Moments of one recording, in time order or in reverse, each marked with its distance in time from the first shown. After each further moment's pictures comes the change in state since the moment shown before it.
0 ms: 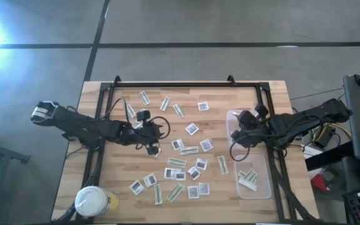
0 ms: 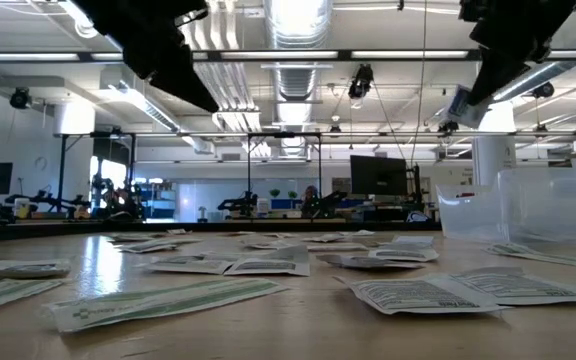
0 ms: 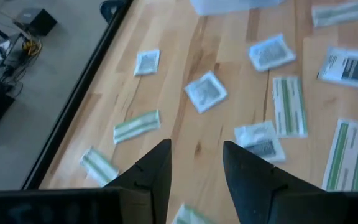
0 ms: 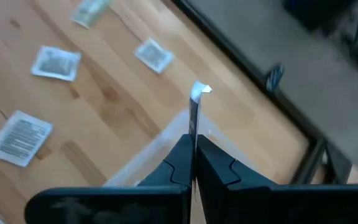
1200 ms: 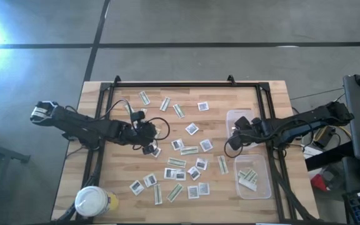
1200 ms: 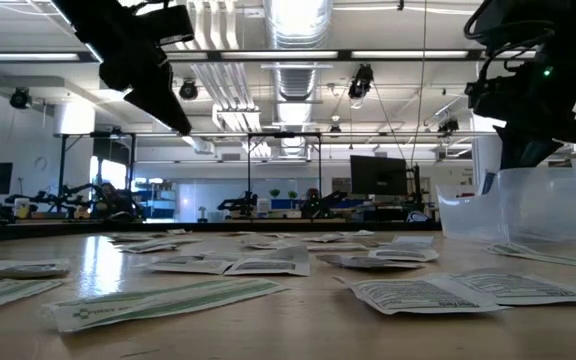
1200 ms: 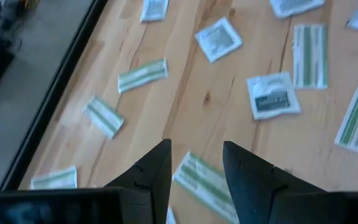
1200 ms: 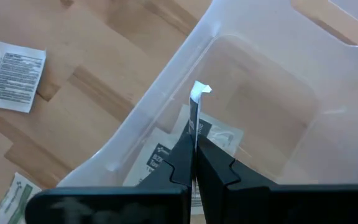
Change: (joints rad) left arm 0.004 -0.010 0.000 -0.204 -0.002 -0.152; right arm -0.118 0.006 -0.312 0.311 -0.369 0.191
